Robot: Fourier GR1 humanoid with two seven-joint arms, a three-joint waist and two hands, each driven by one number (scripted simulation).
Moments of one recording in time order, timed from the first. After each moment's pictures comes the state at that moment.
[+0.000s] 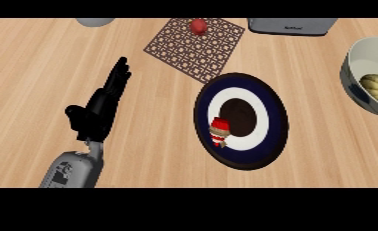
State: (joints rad) left arm -0.20 0.15 -0.18 -1.51 0.06 0.16 0.07; right arm -0.70 -0.88 0.04 -0.39 0.29 0.22 -0.79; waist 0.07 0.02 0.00
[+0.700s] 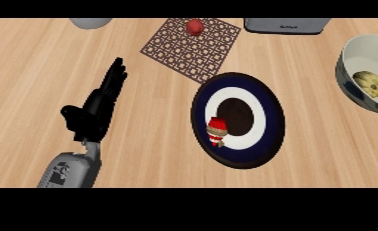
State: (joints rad) left arm -0.19 0.15 -0.16 -1.51 0.06 0.15 0.06; right arm -0.82 -0.92 -0.13 -0.21 0.13 0.38 -0.85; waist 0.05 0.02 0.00
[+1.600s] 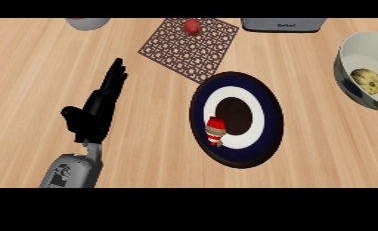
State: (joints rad) left arm -0.18 0.14 -0.16 -1.52 0.05 0.16 0.07; right arm -0.74 -1.03 -0.21 -0.21 0.01 0.63 -0.67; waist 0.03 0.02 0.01
